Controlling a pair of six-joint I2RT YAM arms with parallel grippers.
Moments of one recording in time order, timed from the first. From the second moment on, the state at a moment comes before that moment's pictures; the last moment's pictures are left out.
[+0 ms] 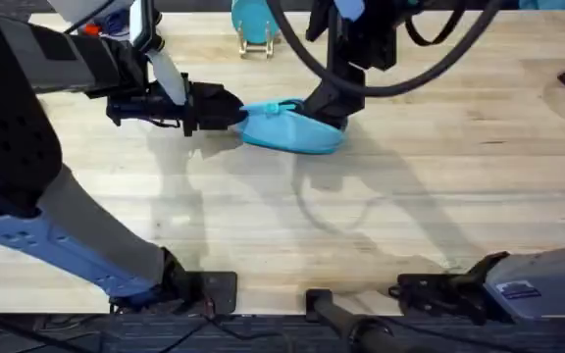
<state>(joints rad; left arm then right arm) 0.24 1.87 1.06 -0.76 1.18 1.44 0.60 1.65 1.81 -1.23 -0.27 -0.85</state>
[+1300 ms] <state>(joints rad) 0.24 1.87 1.06 -0.76 1.18 1.44 0.63 1.80 1.81 -1.17 -0.27 -0.85</state>
